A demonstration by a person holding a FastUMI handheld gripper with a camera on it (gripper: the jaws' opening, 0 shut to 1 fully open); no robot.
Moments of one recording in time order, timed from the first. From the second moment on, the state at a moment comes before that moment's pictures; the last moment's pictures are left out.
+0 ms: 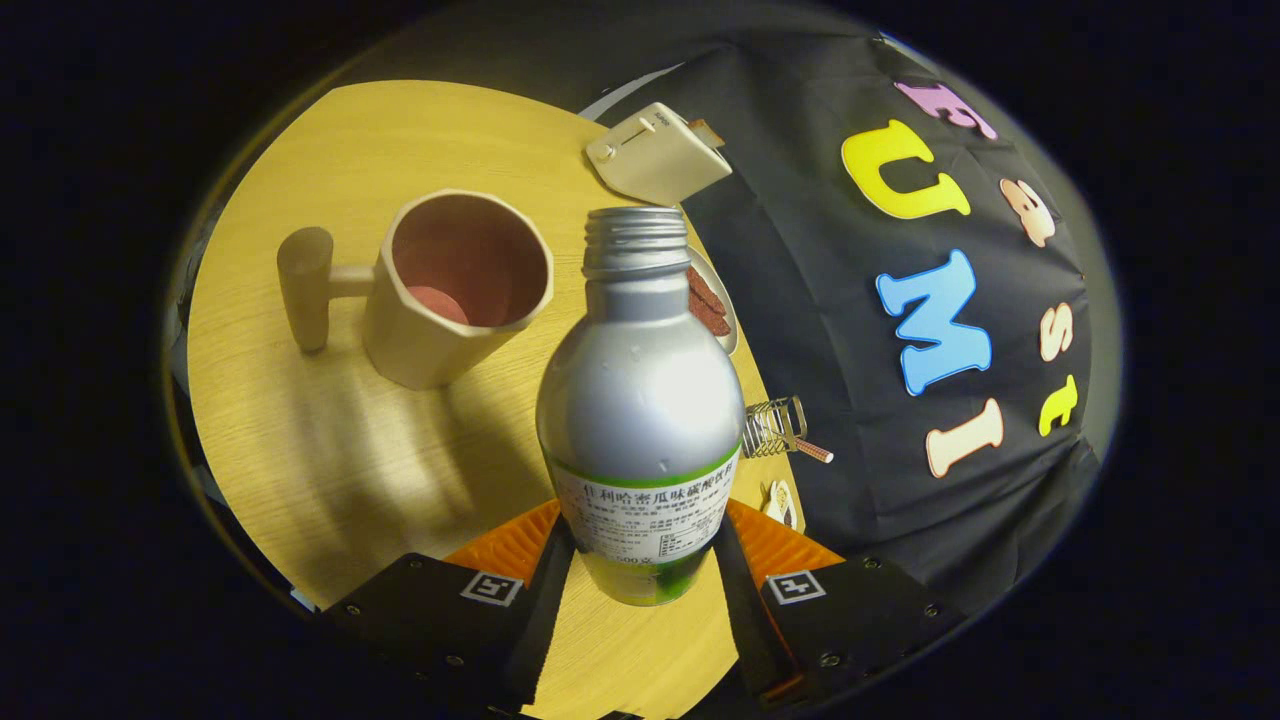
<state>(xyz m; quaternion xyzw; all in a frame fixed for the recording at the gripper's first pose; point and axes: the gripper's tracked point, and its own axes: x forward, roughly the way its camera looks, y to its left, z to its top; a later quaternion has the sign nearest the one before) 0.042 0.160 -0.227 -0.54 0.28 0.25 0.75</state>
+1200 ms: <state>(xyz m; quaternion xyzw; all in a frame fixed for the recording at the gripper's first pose) 0.056 0.161 -0.213 -0.70 0.26 0.26 0.61</state>
